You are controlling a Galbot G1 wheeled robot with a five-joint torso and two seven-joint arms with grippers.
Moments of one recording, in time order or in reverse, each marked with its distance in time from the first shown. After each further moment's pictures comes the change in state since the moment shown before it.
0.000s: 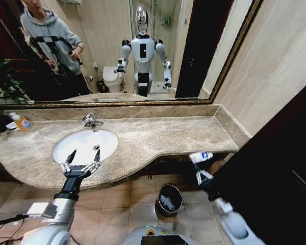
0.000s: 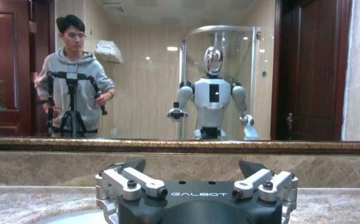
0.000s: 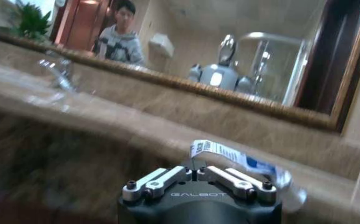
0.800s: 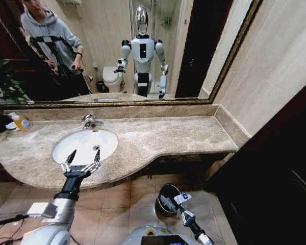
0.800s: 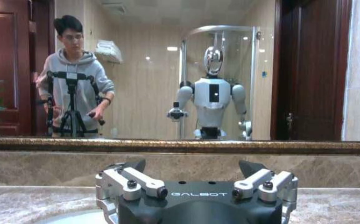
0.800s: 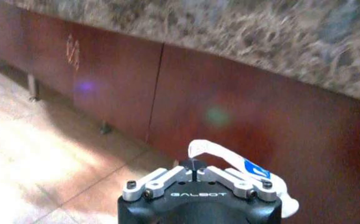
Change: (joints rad) left arm 0.000 0.000 0.000 0.000 0.000 0.000 0.000; right arm 0.256 0.086 -0.324 -0.713 -0.173 0.053 0.072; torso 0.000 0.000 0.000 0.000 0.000
